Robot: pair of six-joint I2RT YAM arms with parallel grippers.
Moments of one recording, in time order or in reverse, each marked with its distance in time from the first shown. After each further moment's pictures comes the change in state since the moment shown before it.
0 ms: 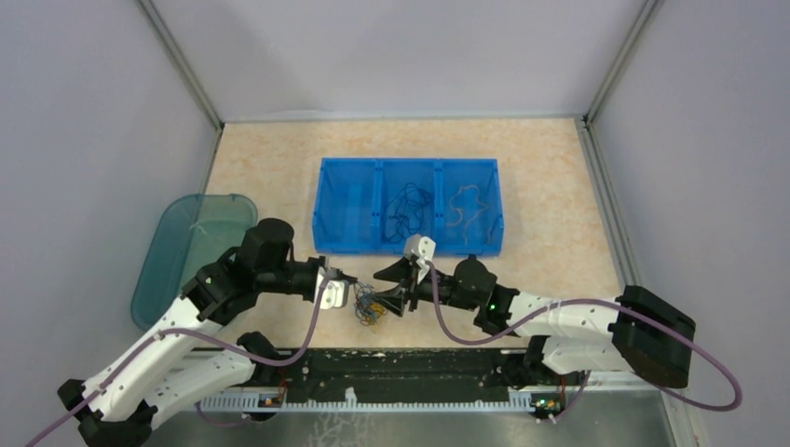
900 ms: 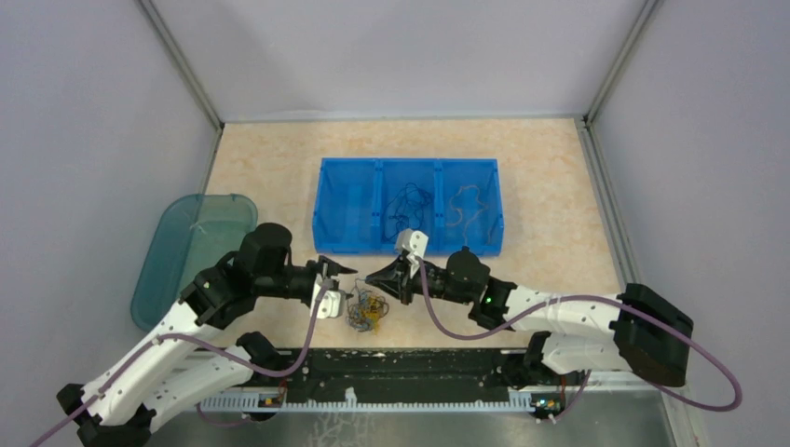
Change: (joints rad) left arm 0.000 -0.024 -0.020 -0.001 0.023 0.066; right arm -0.005 0.045 0.100 -0.110 -0.011 -0.076
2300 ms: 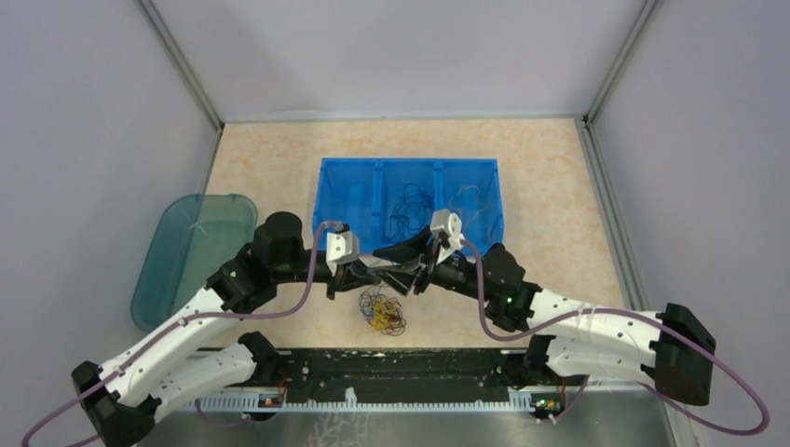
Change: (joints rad) left arm 0.000 0.096 -0.093 0.423 0.098 -0.770; right arm -0.002 -0.205 0.046 0.040 0.030 0.146
